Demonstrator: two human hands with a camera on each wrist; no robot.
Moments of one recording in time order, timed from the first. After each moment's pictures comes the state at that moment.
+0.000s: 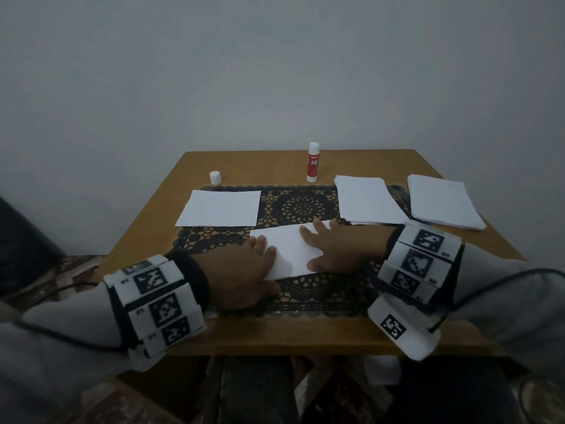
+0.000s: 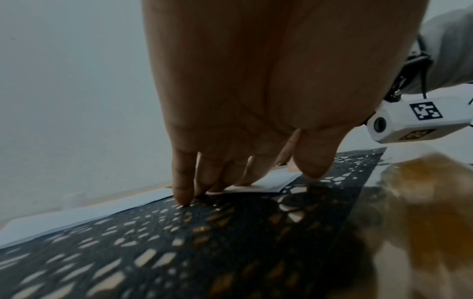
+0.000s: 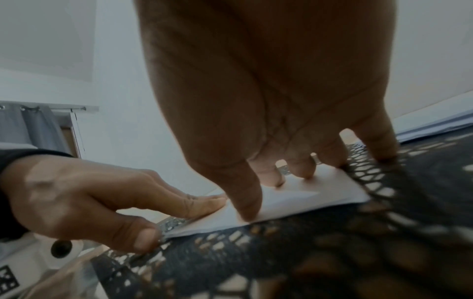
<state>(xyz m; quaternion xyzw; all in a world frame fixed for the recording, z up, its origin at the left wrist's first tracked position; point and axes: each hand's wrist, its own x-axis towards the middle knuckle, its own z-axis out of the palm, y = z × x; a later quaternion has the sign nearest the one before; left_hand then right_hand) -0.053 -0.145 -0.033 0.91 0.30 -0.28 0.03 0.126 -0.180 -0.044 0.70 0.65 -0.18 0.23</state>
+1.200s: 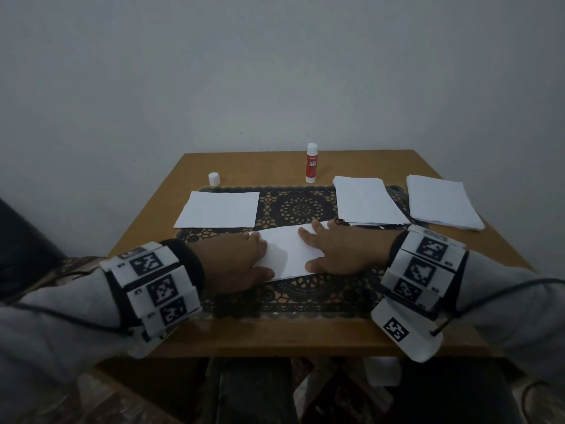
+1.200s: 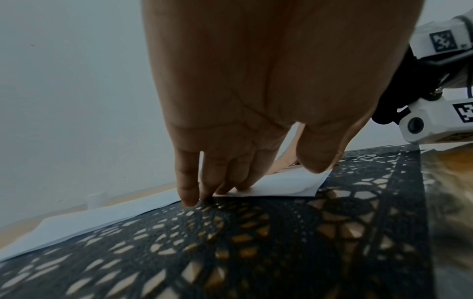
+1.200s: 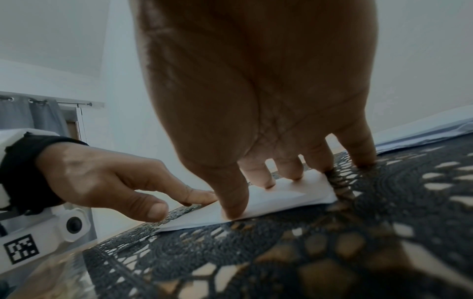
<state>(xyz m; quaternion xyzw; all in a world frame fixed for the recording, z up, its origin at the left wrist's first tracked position) -0.049 -0.125 -0.033 0.91 0.33 -0.24 0.03 0.134 -0.186 -0.045 0.70 0.67 -0.18 0.18</state>
